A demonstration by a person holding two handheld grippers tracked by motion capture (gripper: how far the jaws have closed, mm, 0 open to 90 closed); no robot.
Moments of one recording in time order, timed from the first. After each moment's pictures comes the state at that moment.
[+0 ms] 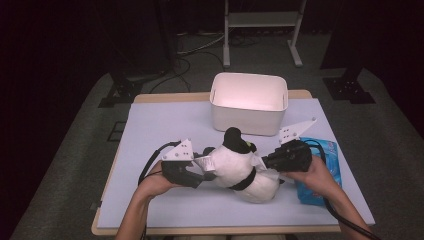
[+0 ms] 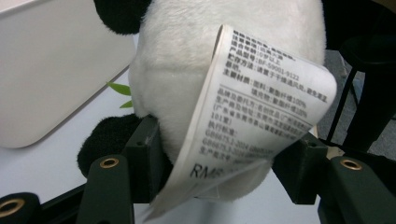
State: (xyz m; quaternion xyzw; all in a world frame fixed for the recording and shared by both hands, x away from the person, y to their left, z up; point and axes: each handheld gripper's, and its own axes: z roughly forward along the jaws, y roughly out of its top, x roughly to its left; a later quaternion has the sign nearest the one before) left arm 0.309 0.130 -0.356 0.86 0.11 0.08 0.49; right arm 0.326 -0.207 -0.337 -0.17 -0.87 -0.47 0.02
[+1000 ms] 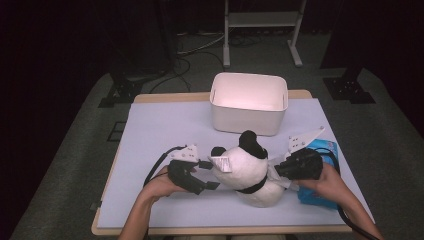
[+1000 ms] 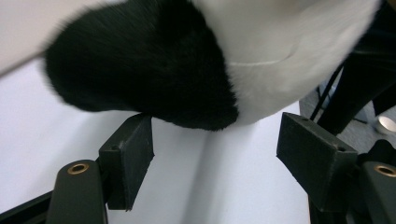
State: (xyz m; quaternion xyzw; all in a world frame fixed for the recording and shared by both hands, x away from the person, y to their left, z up) left arm 0.321 0.118 -0.396 0.87 0.13 -0.01 0.47; right arm 0.316 -0.233 -0.358 -0.19 -0.89 -0.42 0.03
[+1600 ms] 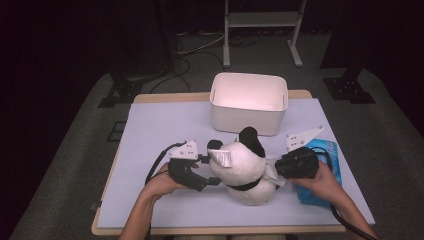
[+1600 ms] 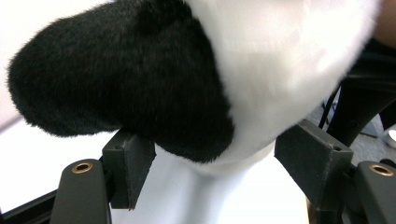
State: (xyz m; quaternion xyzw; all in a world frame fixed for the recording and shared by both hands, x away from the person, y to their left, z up) left arm 0.317 0.125 -0.369 0.85 0.12 0.02 0.52; right arm 0.318 -0.224 -0.356 -0.17 -0.87 -0.46 0.03
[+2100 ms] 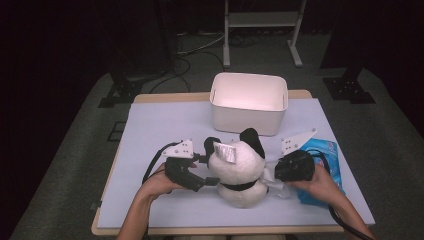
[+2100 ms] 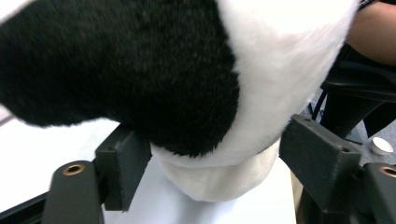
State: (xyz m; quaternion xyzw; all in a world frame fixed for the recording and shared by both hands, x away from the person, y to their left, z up) left arm 0.318 0.126 -0.374 0.84 0.13 -0.01 0.52; right arm 0.316 -0.217 -0.366 -0.16 -0.88 -0.44 0.04
